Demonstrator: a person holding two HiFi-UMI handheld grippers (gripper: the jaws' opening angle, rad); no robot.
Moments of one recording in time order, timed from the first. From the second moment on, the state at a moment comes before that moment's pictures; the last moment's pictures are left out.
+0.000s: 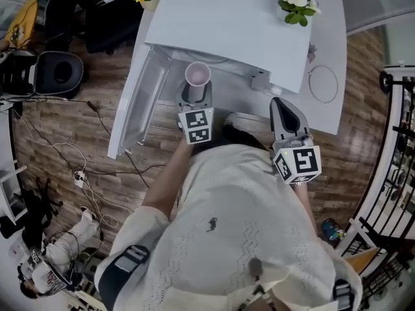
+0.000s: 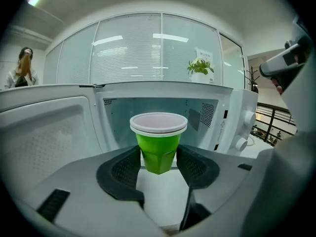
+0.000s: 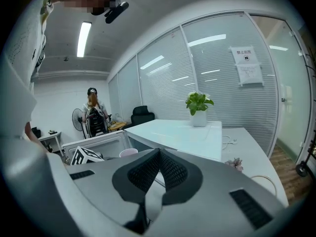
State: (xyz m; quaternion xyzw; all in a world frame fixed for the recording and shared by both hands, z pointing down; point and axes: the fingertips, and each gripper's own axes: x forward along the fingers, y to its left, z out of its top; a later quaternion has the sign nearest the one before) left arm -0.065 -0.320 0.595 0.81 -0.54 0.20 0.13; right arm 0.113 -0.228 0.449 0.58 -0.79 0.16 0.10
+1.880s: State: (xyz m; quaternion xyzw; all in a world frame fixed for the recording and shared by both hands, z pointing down) left arm -0.062 -0.267 0.463 0.81 -0.57 0.14 0.08; right arm 0.096 -0.248 0.418 0.51 -0.85 0.11 0.08
